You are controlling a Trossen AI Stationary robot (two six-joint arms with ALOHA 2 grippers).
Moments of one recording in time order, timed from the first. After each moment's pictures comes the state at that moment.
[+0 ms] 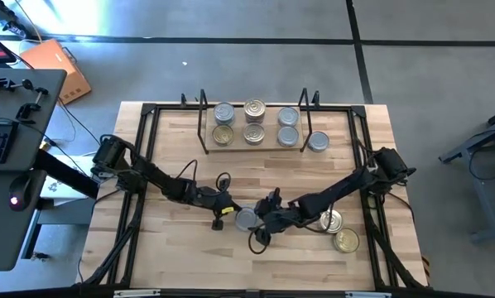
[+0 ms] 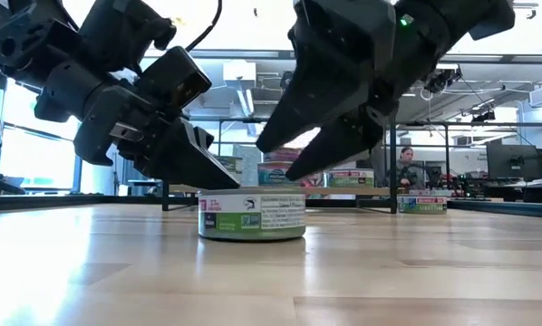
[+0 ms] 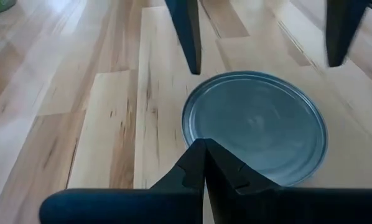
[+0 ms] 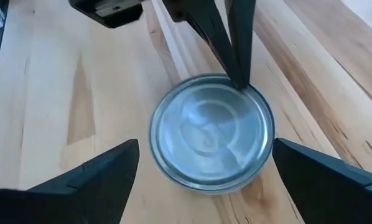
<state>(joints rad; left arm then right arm) -0.27 1.79 0.55 0.71 -0.15 -0.05 0.40 1.88 1.08 0.01 0.34 0.65</state>
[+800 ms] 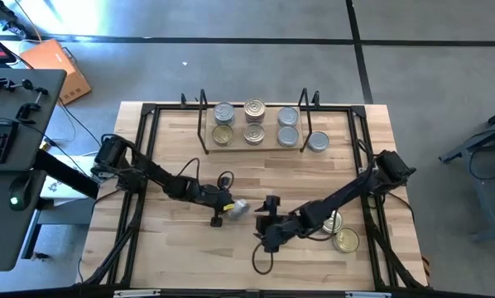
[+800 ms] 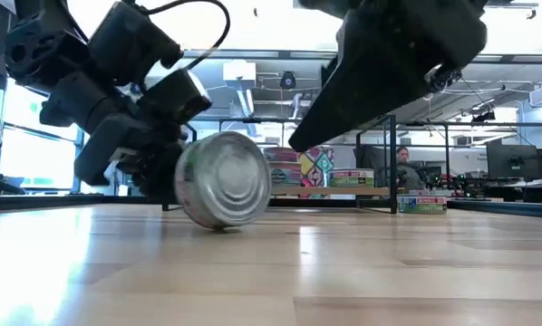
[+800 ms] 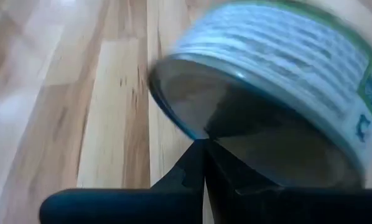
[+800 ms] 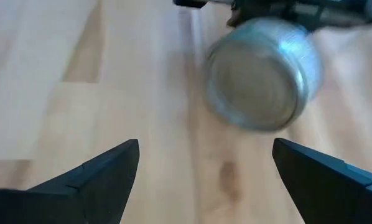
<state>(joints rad) -0.23 1.80 0.55 0.64 -0.12 -0.02 0.48 1.88 1.18 -0.18 0.46 0.28</state>
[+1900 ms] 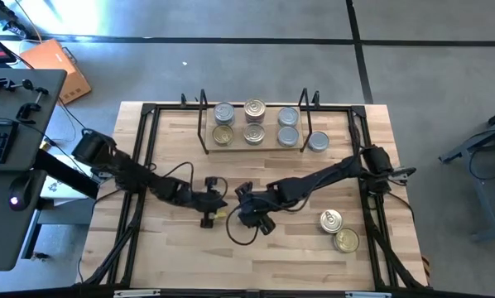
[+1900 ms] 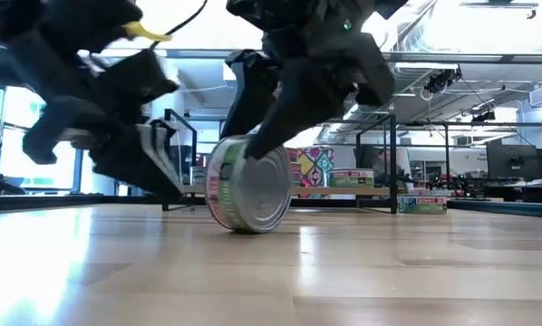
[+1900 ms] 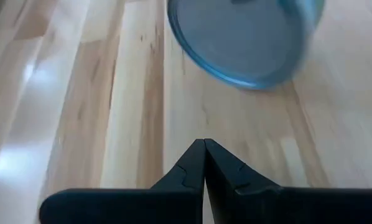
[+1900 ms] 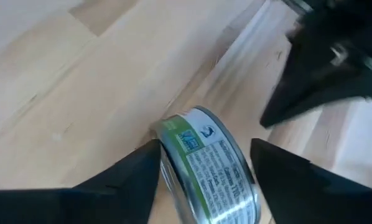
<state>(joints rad) -0.35 1.58 0.53 0.27 -0.31 -0.10 0.25 1.99 1.44 -0.38 0.04 -0.49</state>
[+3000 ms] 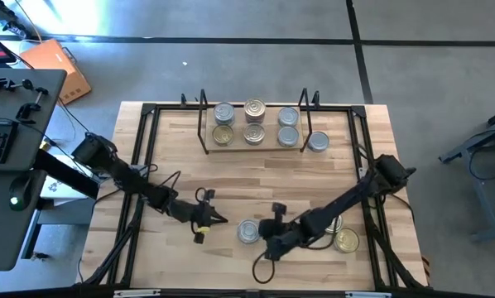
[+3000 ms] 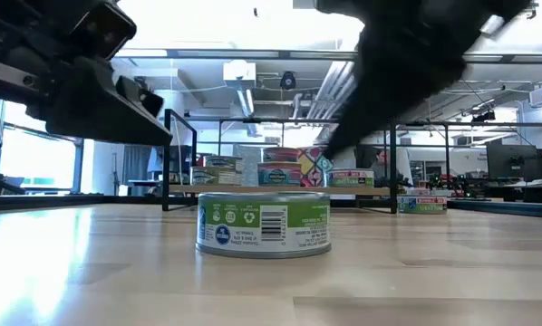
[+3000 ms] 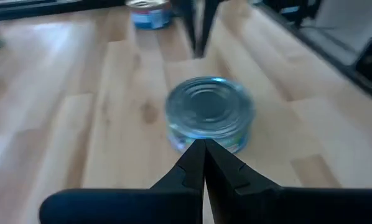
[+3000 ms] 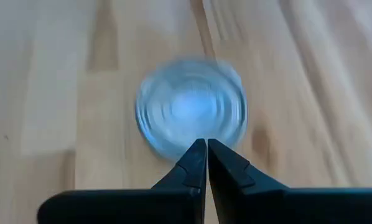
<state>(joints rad) -0.51 1.61 0.42 0.74 -0.32 -0.09 0.55 1.92 1.26 -0.36 0.44 0.57</state>
